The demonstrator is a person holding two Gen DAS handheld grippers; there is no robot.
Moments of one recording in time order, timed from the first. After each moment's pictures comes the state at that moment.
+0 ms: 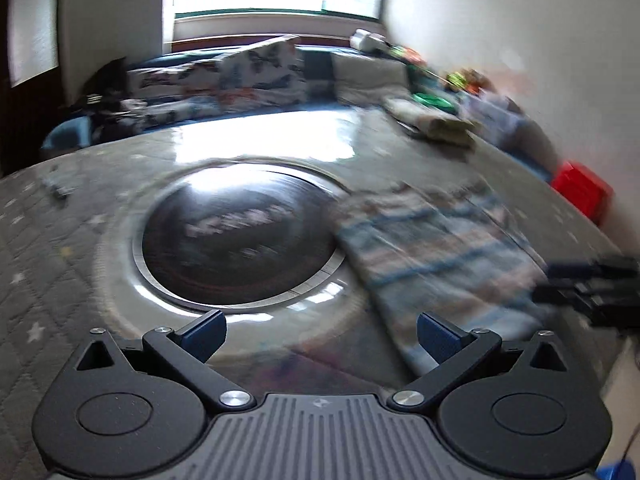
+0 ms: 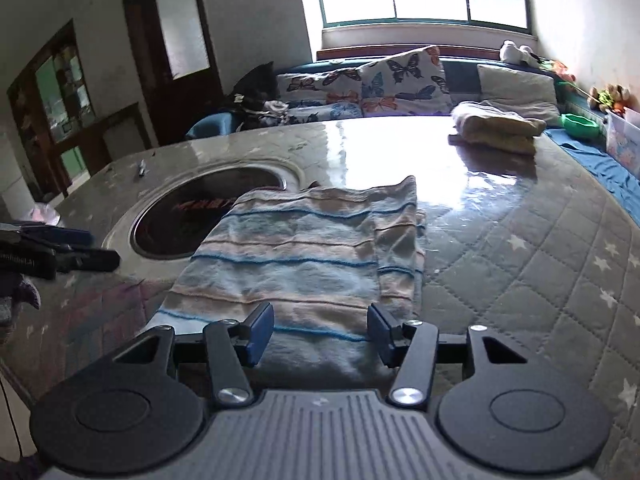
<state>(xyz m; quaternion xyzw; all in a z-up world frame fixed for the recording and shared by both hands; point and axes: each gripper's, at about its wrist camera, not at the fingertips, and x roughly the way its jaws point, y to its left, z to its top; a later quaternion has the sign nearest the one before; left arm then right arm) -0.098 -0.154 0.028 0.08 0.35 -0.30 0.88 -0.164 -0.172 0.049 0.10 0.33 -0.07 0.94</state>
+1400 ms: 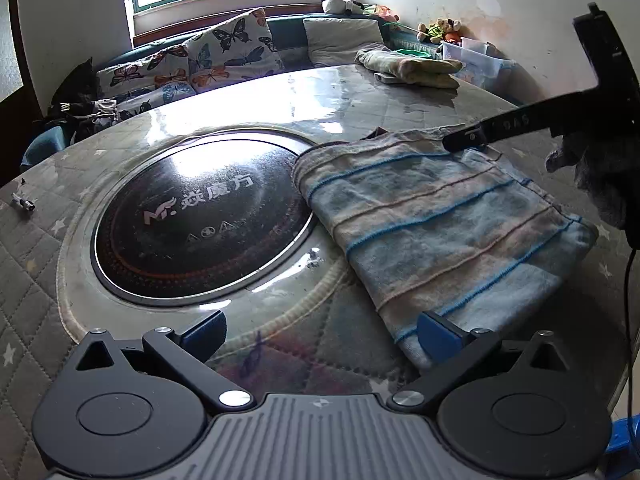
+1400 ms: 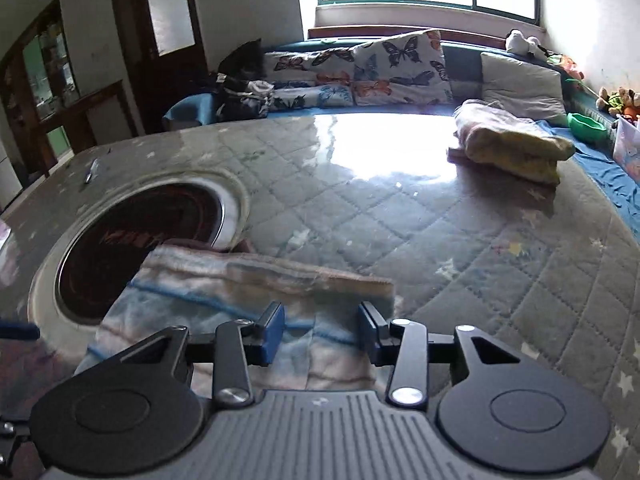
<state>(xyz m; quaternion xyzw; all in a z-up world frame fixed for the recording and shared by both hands) -0.084 -0.188 0.002 0.14 0.38 -0.31 0.86 -0.049 -0.251 0.049 0.09 0.36 -0.08 0.93</state>
